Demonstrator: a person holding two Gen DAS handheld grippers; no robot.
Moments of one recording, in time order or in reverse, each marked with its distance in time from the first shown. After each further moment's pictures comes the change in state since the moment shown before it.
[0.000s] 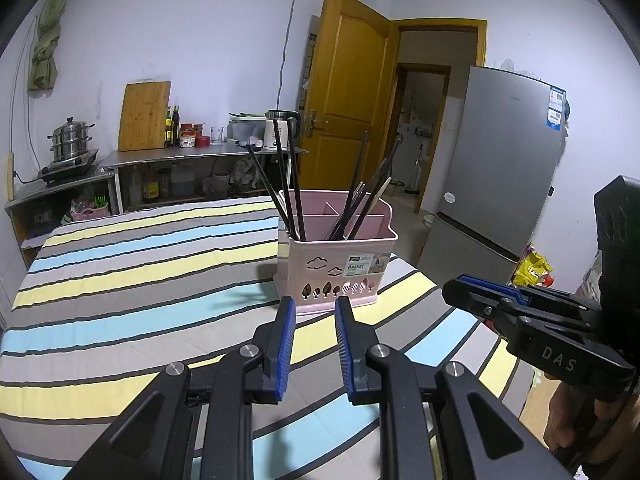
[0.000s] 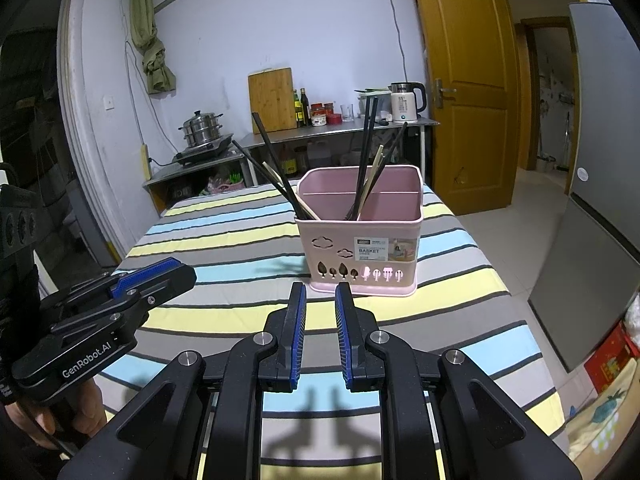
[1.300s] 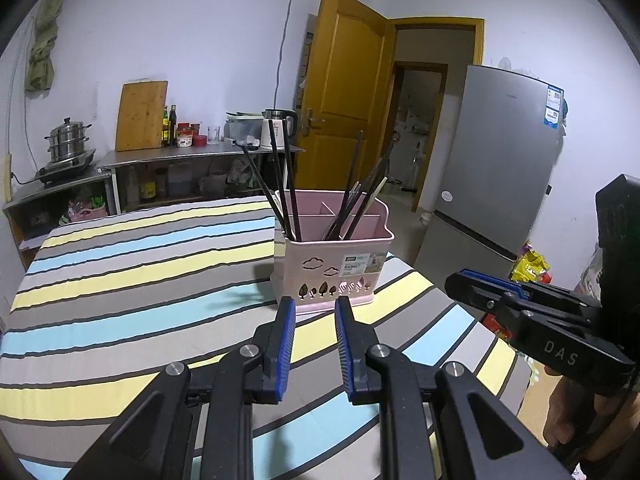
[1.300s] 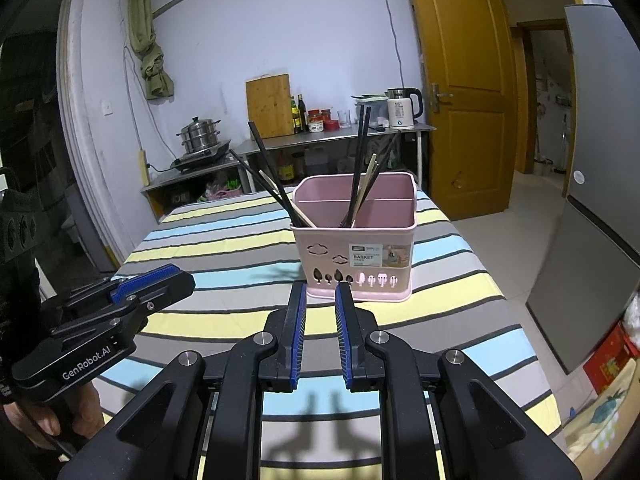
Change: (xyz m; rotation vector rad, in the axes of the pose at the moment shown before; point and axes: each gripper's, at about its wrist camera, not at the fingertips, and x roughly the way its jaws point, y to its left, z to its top) left arm -0.001 0.005 0.001 0.005 0.003 -0.012; right arm -0.004 -0.002 0.004 0.003 -0.019 -0.007
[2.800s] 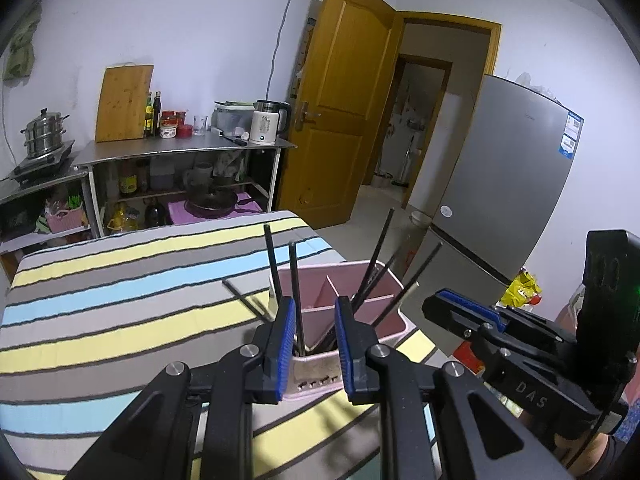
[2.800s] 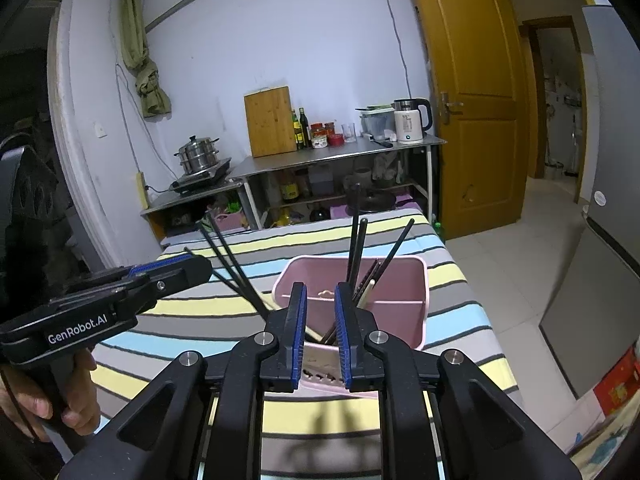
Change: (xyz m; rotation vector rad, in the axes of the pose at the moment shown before) left arm 0.075 0.023 0.116 -0.051 0.075 -0.062; right arm 0.057 -0.020 0.091 0.026 -0.021 0.039
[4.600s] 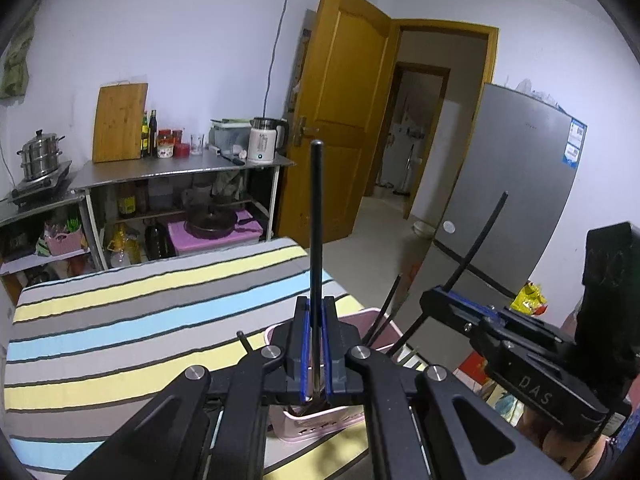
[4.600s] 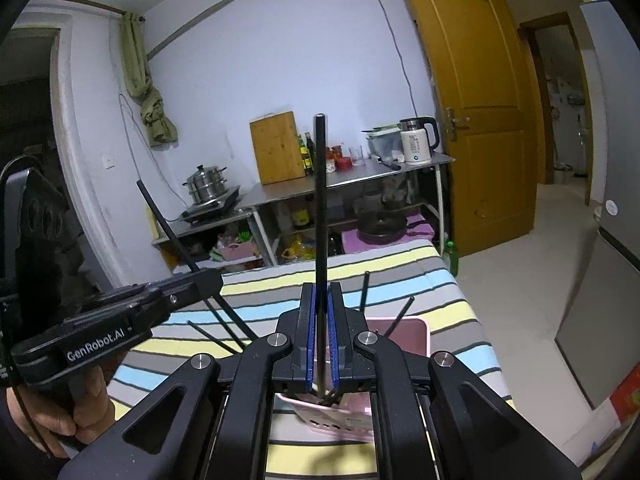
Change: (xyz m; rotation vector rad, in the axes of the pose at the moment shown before) left arm 0.020 -0.010 0.053 0.030 -0.034 0.014; right arm 0.012 -0.011 0.042 0.042 -0.072 0.051
